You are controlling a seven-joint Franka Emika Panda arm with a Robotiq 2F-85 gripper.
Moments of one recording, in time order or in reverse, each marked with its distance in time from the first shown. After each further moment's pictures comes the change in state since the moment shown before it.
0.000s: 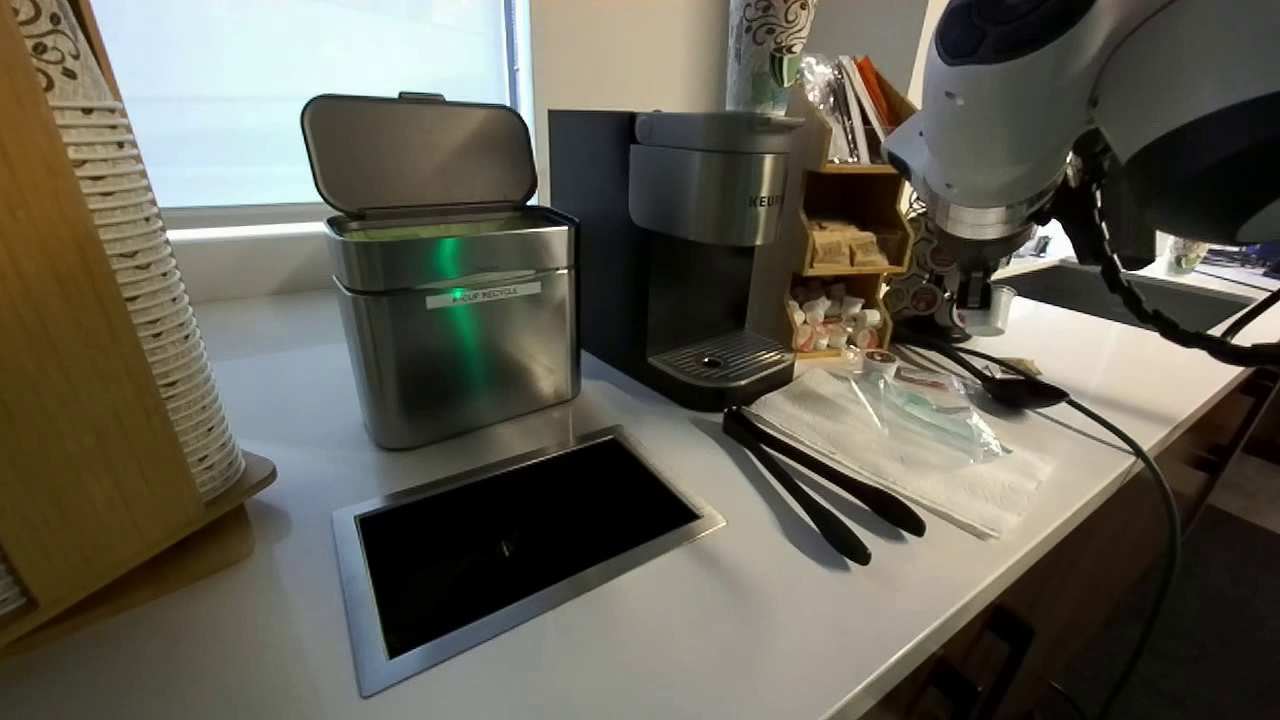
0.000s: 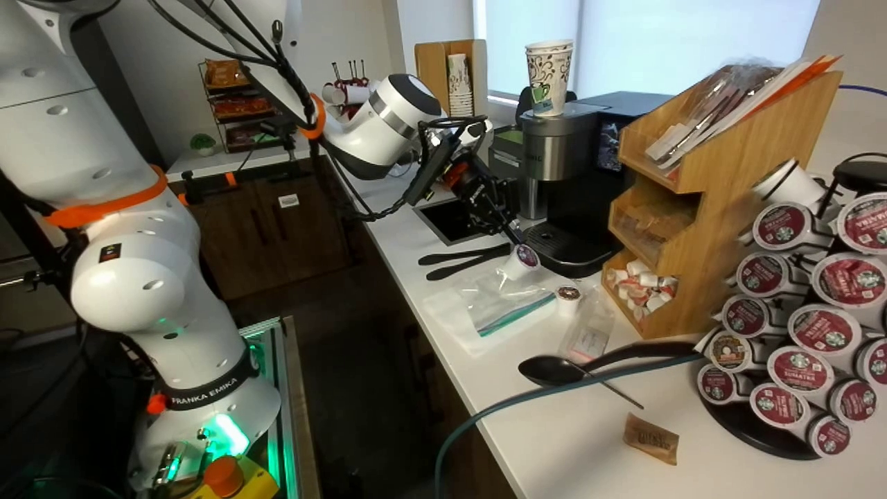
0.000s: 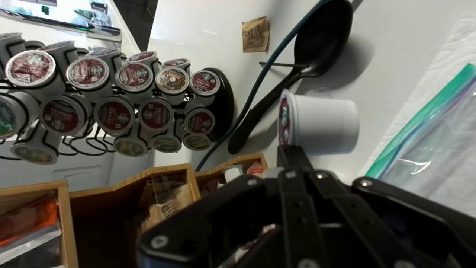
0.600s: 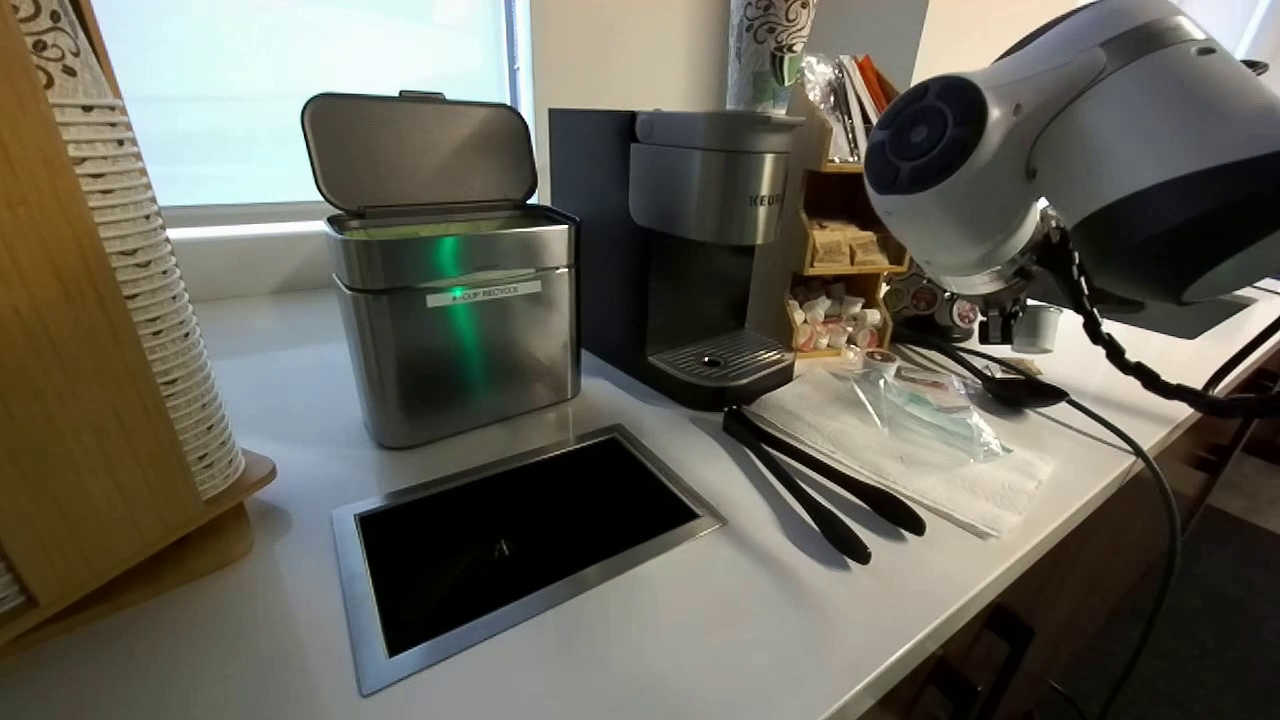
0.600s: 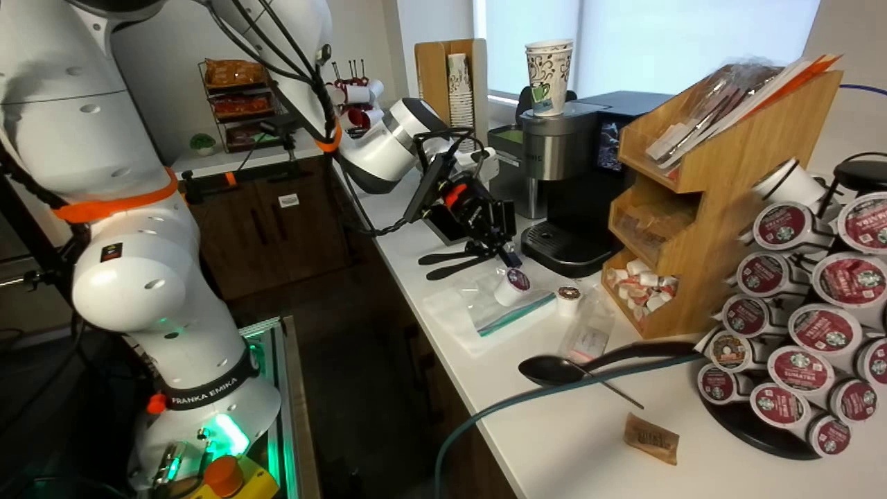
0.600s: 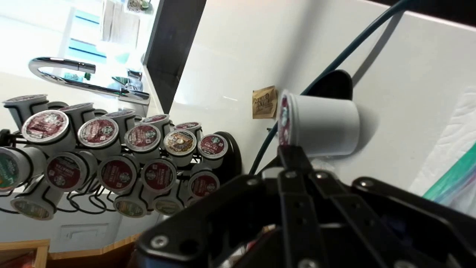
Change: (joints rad) arm 0.012 0.130 0.032 0.036 -0.016 -0.247 0.086
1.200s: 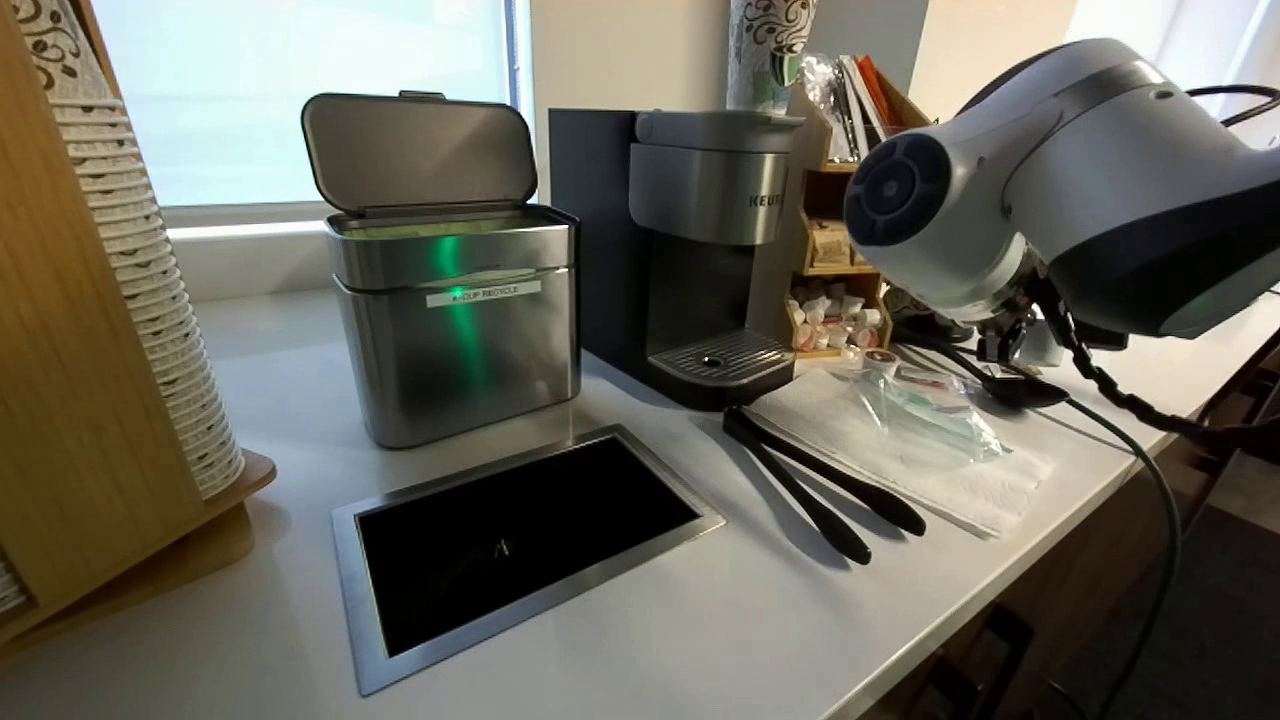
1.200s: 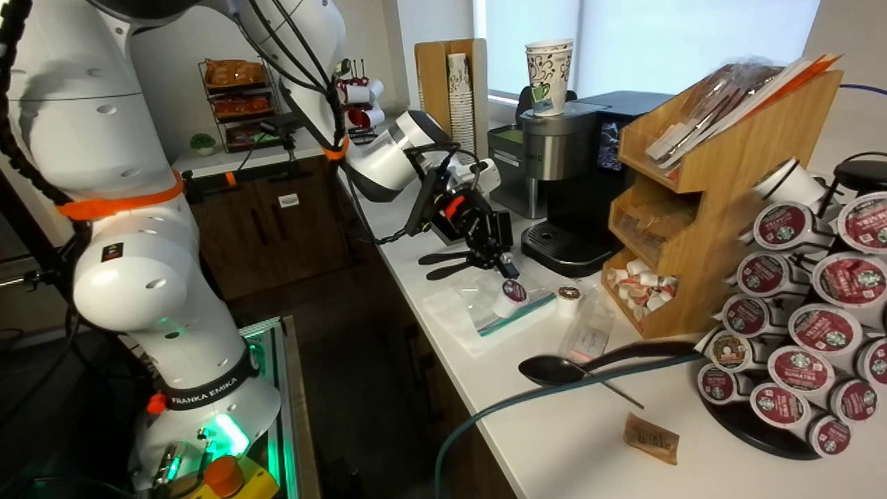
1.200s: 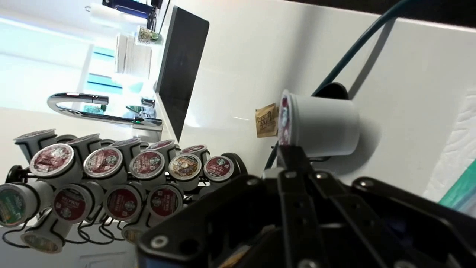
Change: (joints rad) arm 0.010 0.066 0.002 0.014 -0.009 -0.071 0.149
